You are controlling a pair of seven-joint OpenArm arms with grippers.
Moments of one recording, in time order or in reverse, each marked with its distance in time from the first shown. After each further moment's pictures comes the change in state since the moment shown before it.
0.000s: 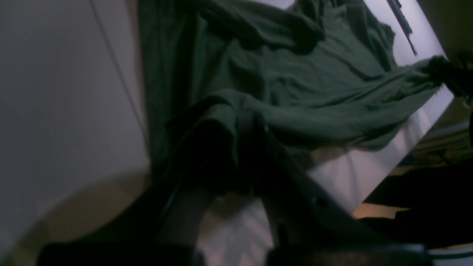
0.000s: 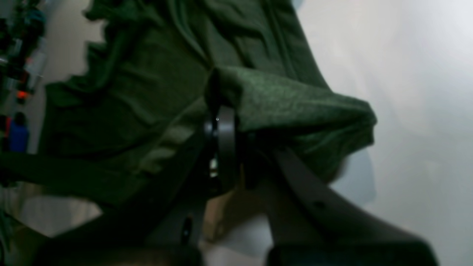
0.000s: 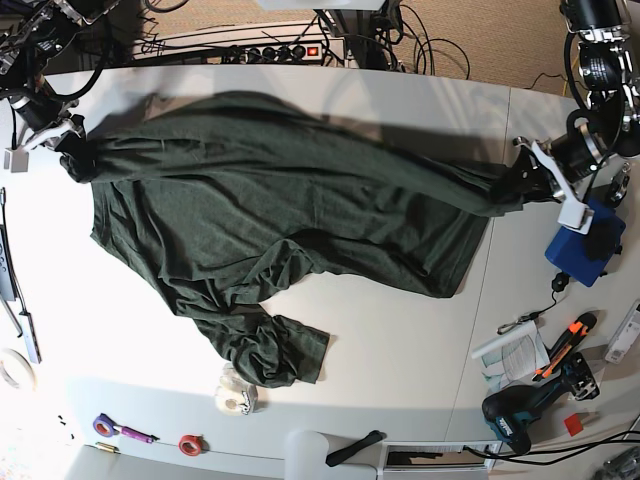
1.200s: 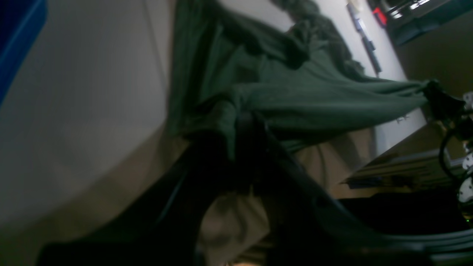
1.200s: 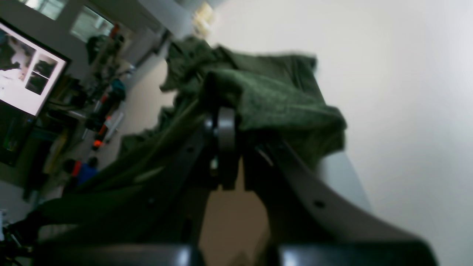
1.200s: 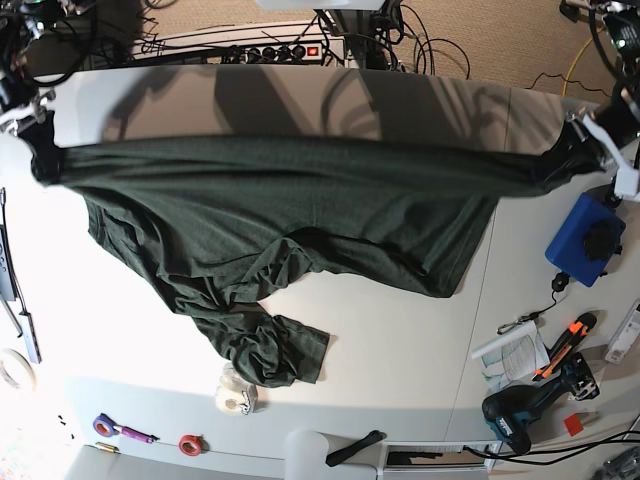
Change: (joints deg) left arm 5.1 0.5 -13.9 0.8 -16.8 -0.2 12.2; right arm 1.1 -0.1 10.5 -0.1 17.4 0.0 -3.8
